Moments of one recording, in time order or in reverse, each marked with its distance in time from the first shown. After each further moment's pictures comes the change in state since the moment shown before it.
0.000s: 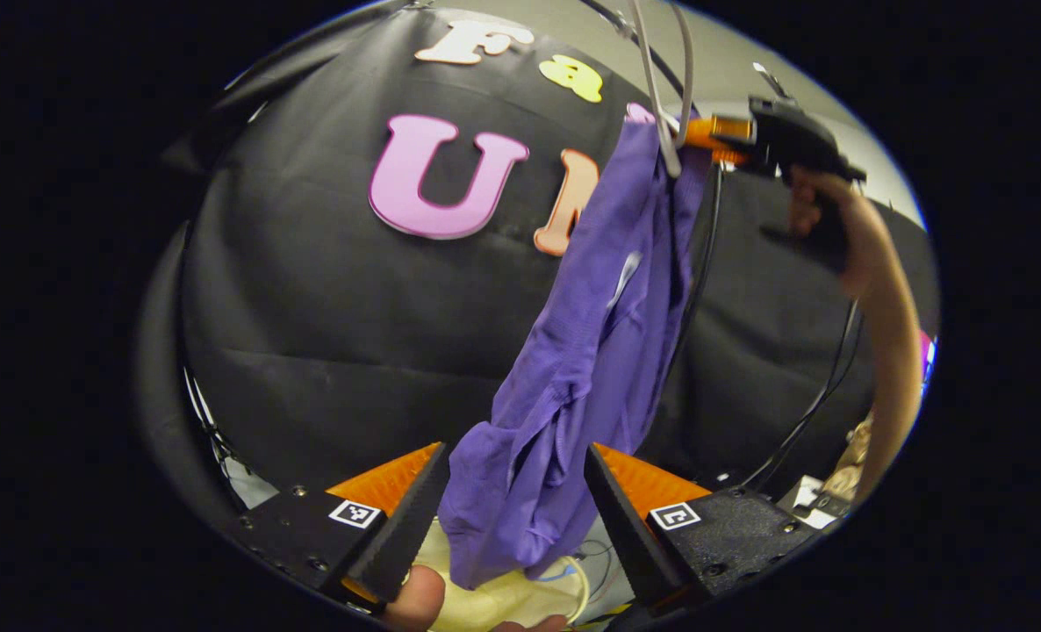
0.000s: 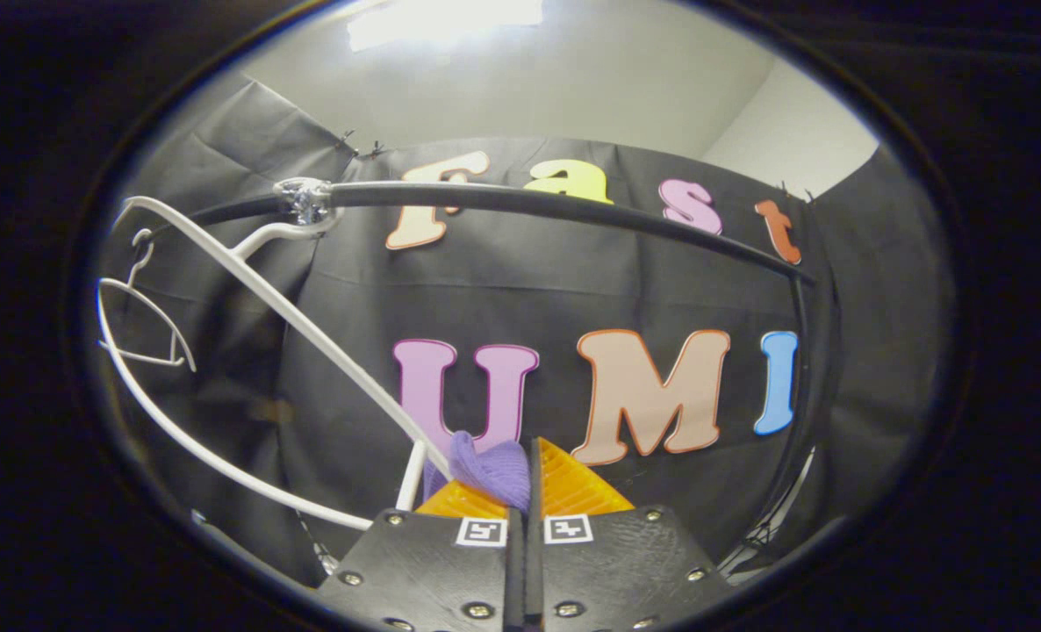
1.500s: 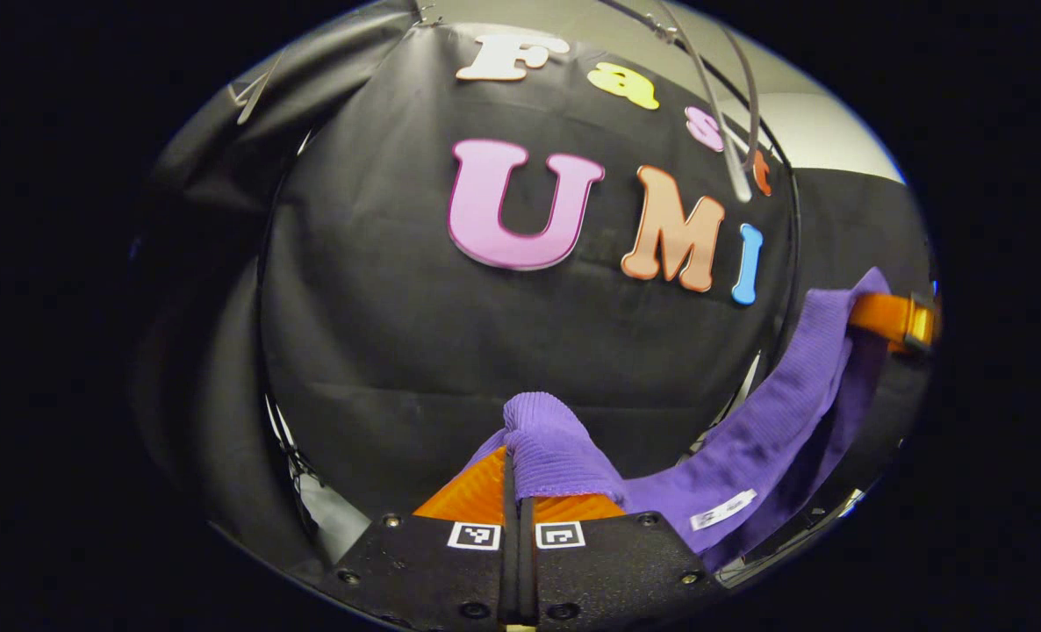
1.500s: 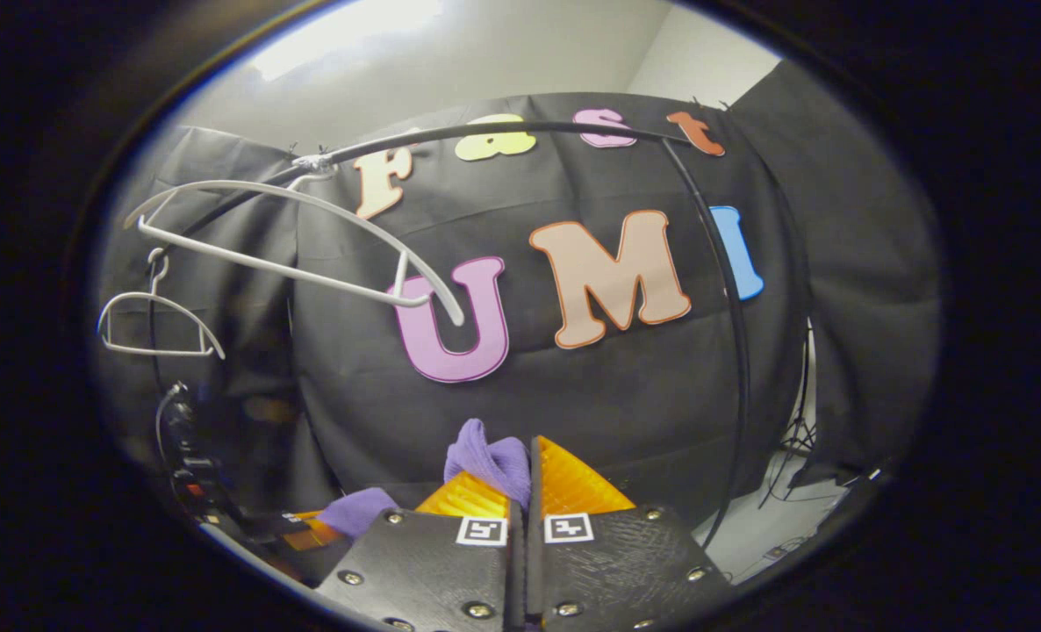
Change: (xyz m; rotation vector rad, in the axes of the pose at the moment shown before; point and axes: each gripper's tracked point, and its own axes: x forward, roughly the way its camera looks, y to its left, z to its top) left arm -0.054 0.048 0.118 0.025 -0.132 0.268; right arm -0.127 -0.018 -0.136 0.247 0.139 -0.064
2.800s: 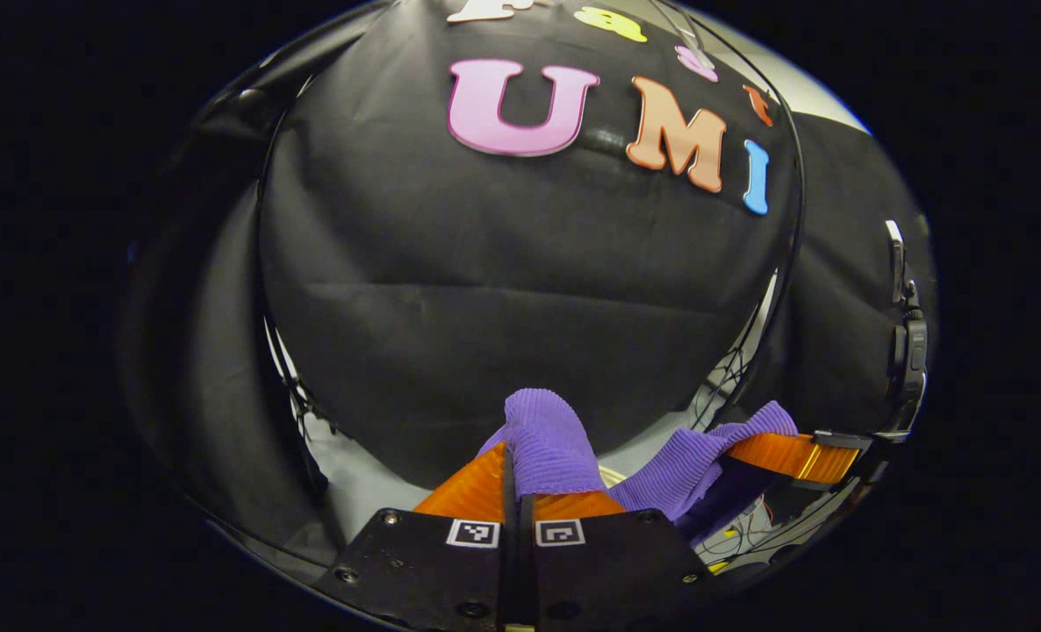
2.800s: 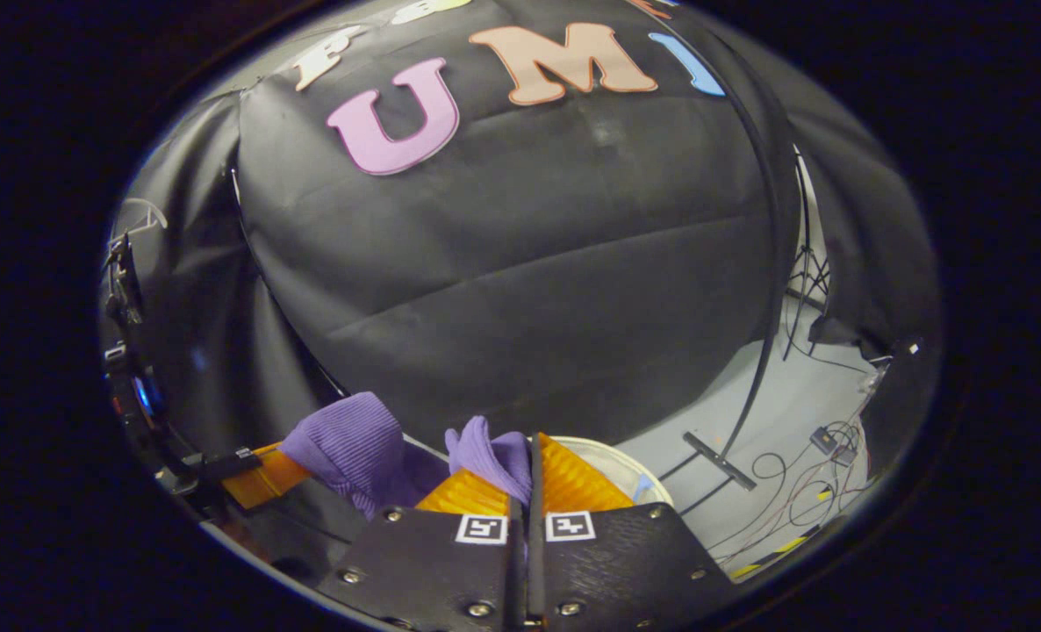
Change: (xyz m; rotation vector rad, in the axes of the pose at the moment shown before) left arm 0.007 0.031 -0.218 0.034 0.332 0.072; right arm -0.003 -0.040 -0.351 0.113 0.544 -0.082
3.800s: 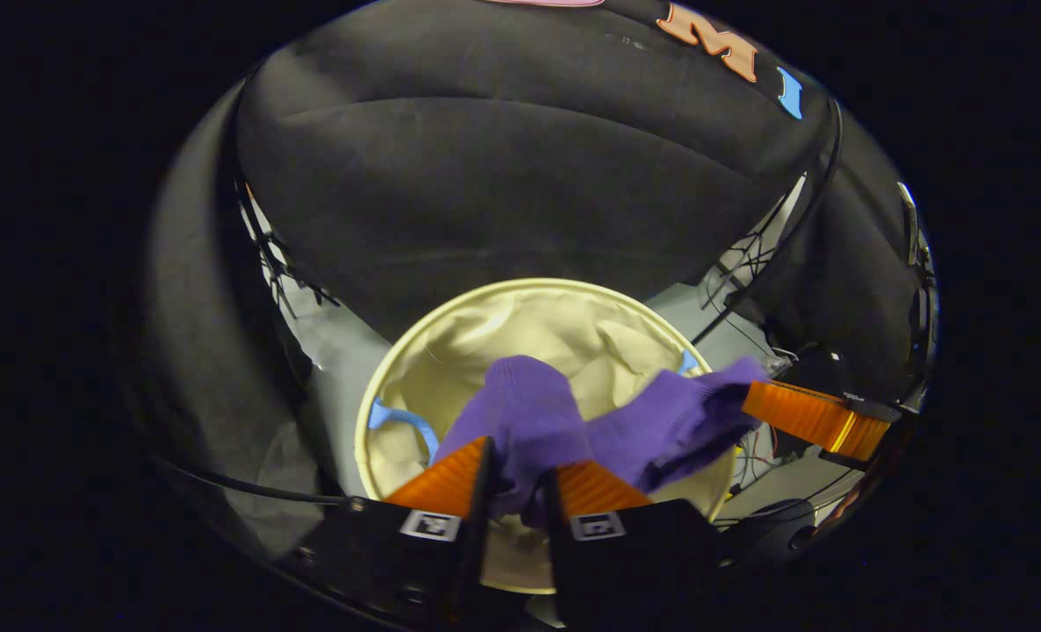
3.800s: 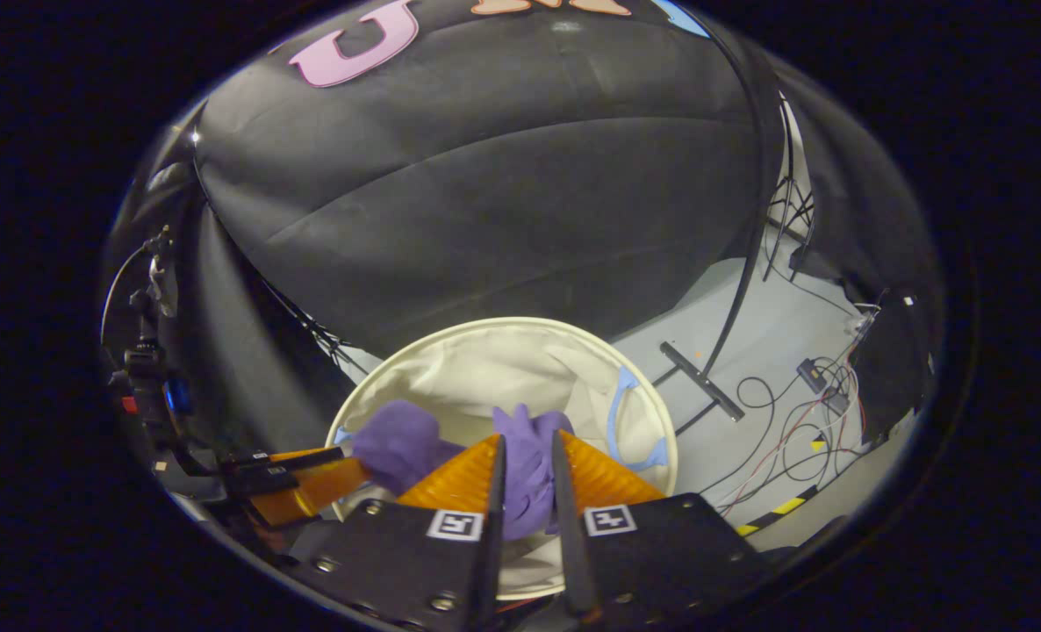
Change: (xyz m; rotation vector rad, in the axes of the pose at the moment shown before) left arm 0.019 0.001 -0.175 -0.057 0.496 -0.043; right arm 0.028 -0.044 -0.124 -0.012 0.271 -0.108
